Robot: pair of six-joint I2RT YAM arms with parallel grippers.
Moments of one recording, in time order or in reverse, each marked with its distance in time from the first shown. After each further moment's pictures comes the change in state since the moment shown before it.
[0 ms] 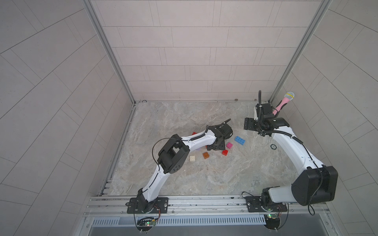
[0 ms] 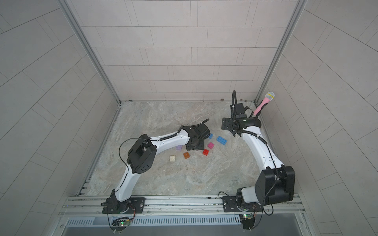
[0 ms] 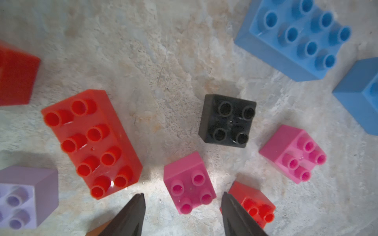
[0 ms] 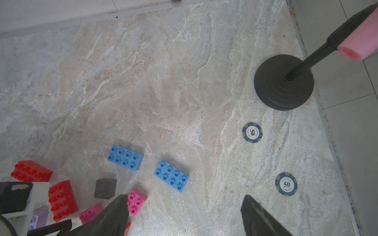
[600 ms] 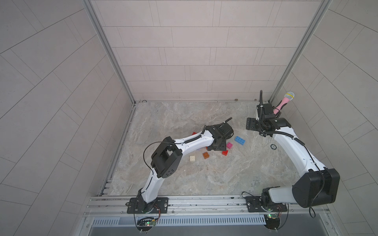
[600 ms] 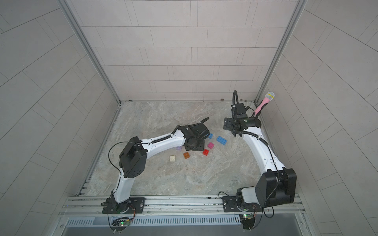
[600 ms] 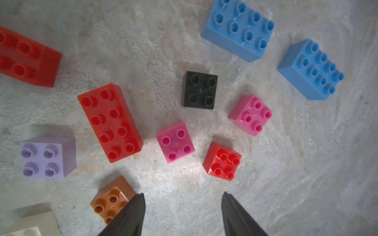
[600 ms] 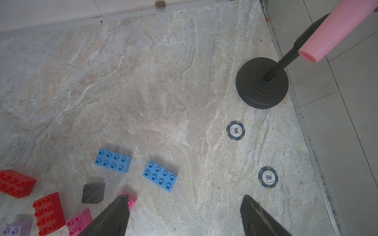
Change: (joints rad) left arm -0.021 -0.115 -0.059 -0.008 0.013 0.016; right arm 0.000 -0.019 0.005 -0.024 0.061 0.007
